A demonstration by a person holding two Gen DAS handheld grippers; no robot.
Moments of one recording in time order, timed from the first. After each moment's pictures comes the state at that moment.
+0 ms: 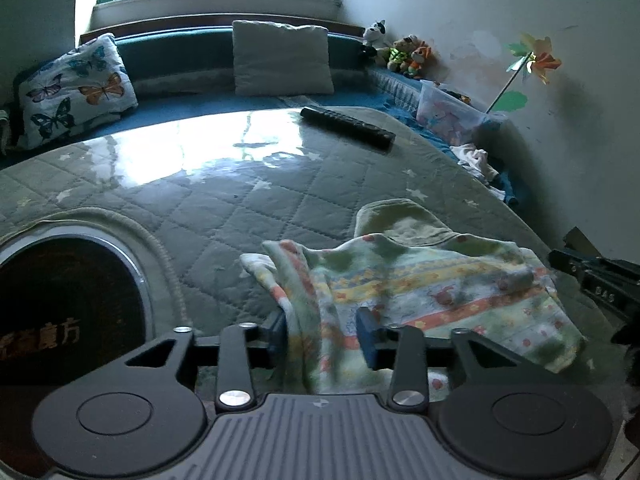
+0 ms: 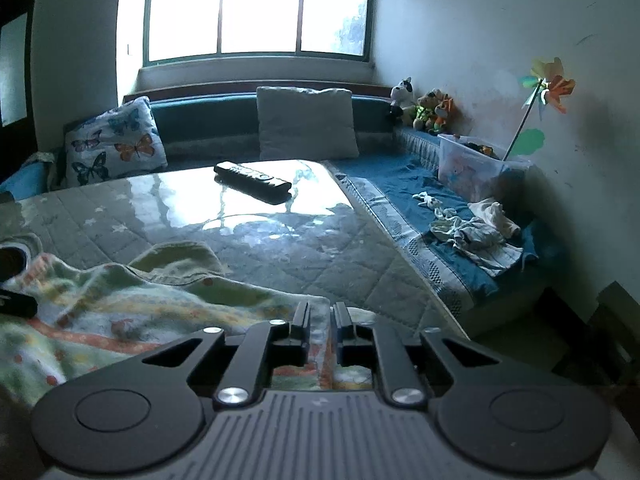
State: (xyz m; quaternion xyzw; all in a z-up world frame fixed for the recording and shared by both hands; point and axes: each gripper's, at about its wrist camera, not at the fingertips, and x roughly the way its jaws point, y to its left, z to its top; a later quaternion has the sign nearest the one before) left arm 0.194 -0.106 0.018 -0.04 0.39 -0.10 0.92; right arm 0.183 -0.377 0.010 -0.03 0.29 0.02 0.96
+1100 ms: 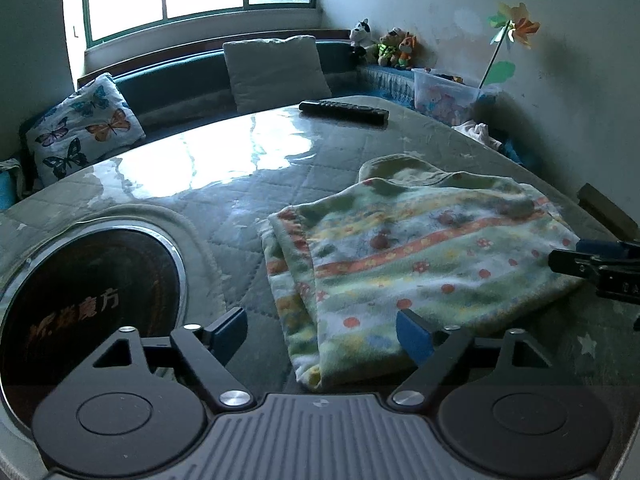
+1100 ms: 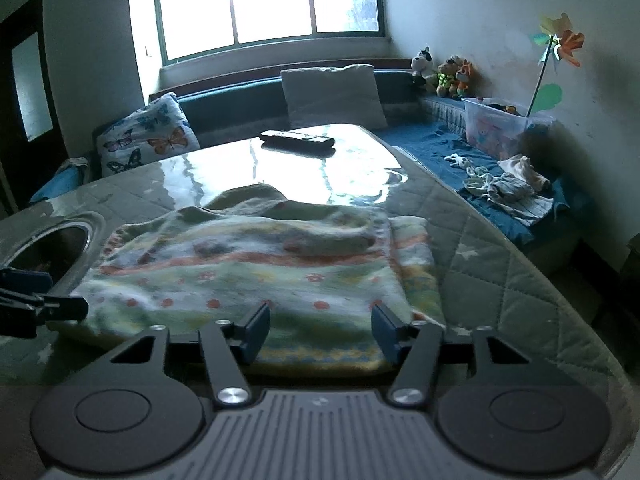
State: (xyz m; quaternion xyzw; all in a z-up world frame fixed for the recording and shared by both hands) left arm 0.137 -0.110 -0.002 0.04 0.36 -0.09 0.93; right arm 0.119 -0.361 -0.015 0.03 0.31 0.06 0.95
